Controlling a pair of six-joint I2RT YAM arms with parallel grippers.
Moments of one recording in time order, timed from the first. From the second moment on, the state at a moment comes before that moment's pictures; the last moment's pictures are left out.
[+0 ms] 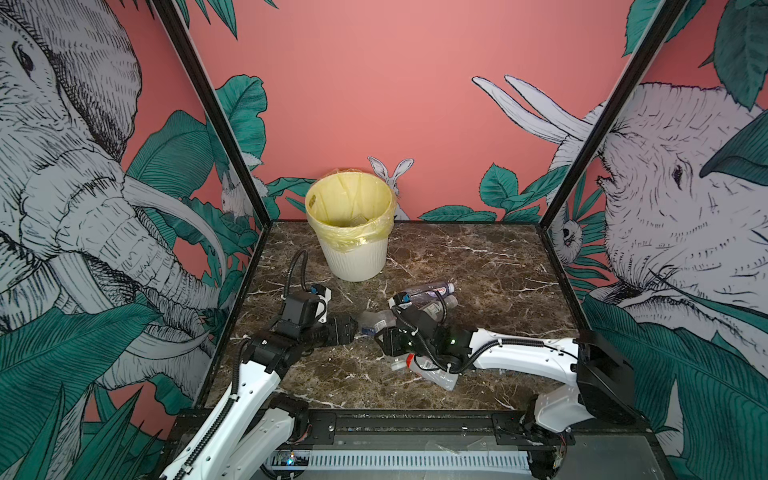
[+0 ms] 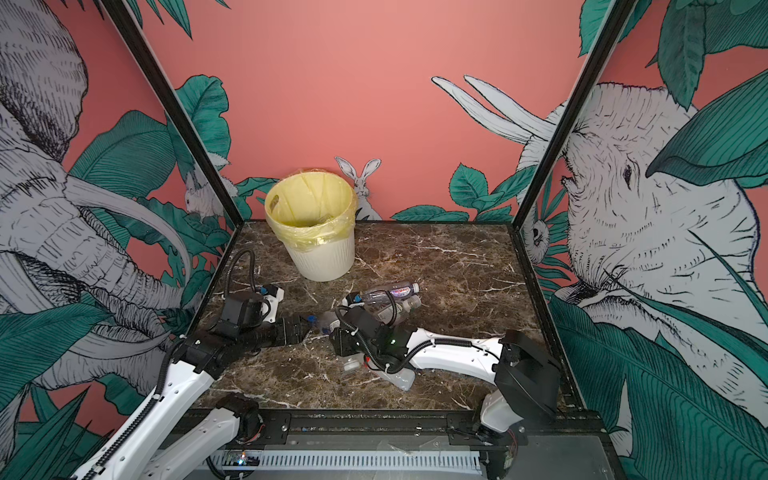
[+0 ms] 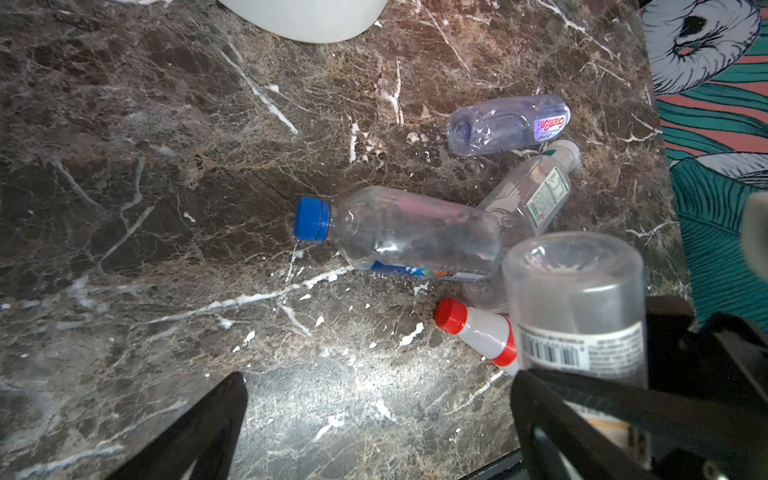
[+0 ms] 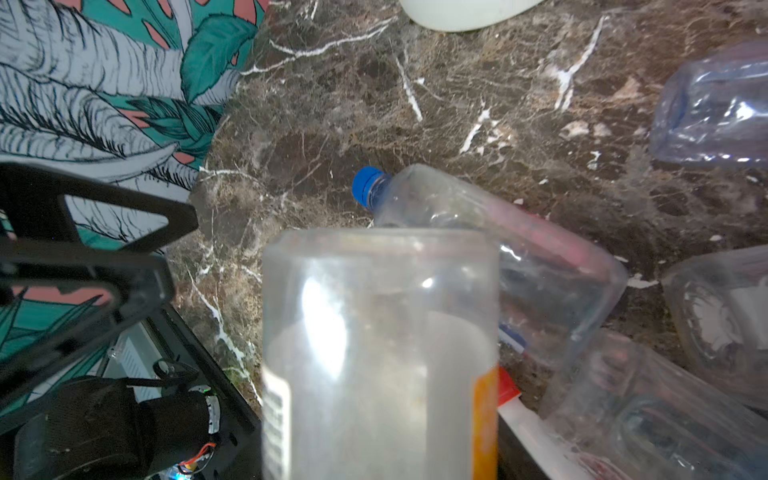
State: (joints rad) left arm -0.38 0.76 0.72 -0.81 0.22 -0.45; right arm 1.13 1.51 0.96 -0.13 0.09 0.79
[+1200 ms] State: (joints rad) left arm -0.38 0.77 0.68 -0.78 0.20 -0.49; right arm 0.87 1.29 0.94 0.08 0.05 0.72
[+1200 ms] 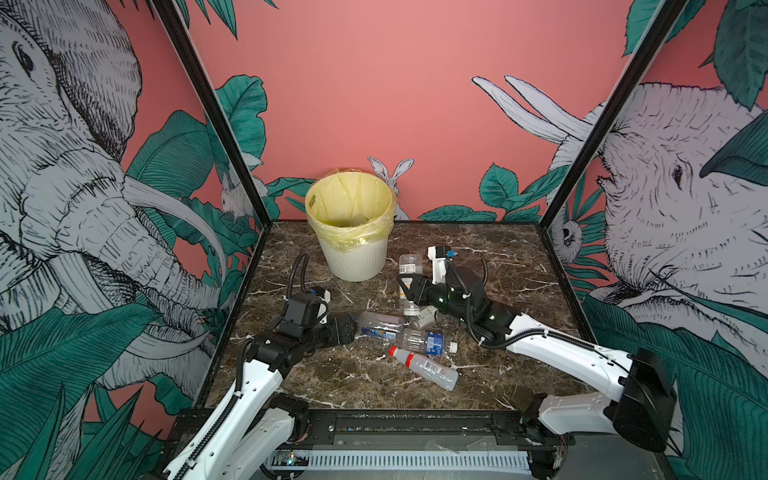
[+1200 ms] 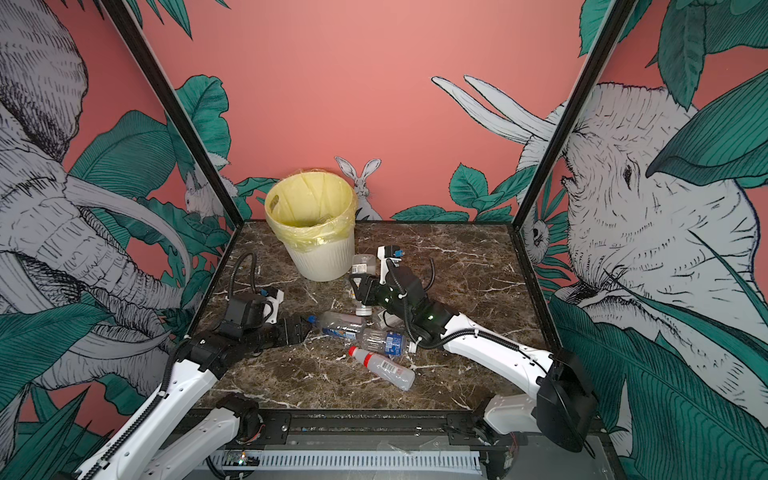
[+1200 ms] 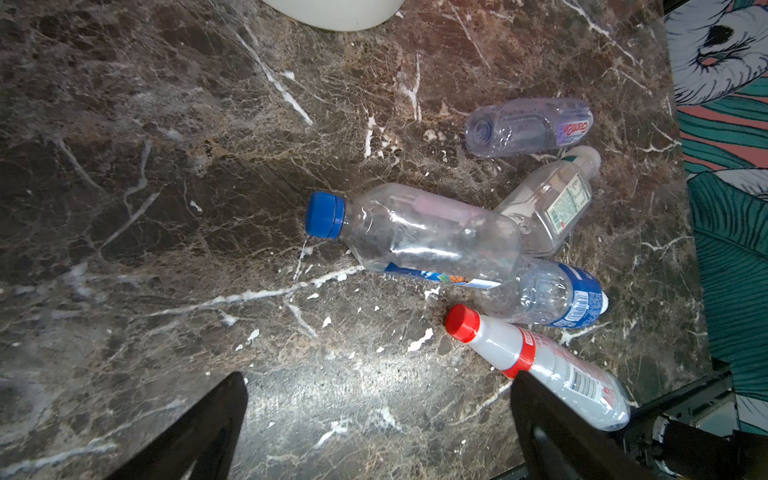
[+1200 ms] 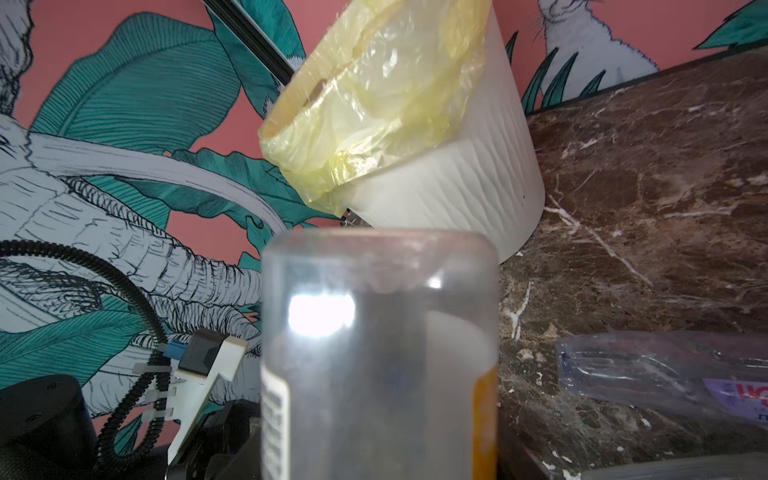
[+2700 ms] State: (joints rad) left arm -0.38 0.70 0.67 -0.78 0.18 -0.58; right arm 0.81 1.69 1.75 -0.10 0.10 0.42
